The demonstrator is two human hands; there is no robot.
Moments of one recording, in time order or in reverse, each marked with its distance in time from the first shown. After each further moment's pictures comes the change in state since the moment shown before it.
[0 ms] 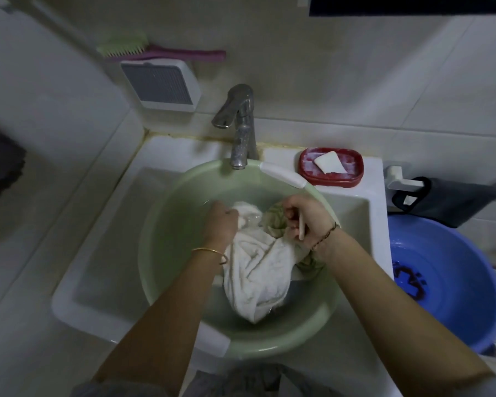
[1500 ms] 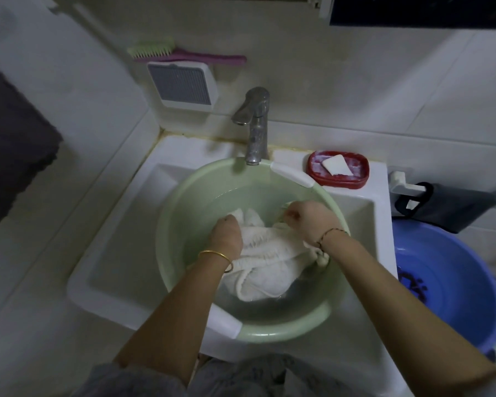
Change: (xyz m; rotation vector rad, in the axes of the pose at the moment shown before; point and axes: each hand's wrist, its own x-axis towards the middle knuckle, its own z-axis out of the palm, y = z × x) left_hand -0.019 -0.027 0.006 0.301 -0.184 0.038; right_hand -0.022 0.002 0.011 -1.532 0.145 -0.441
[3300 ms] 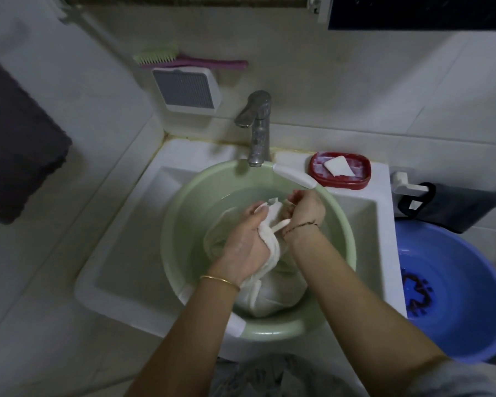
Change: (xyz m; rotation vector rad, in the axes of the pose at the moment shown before) left_hand -0.064 0.048 -0.026 -1.931 -0.439 -0.049; right_hand 0.019 -0.047 0.018 1.867 0.520 0.633
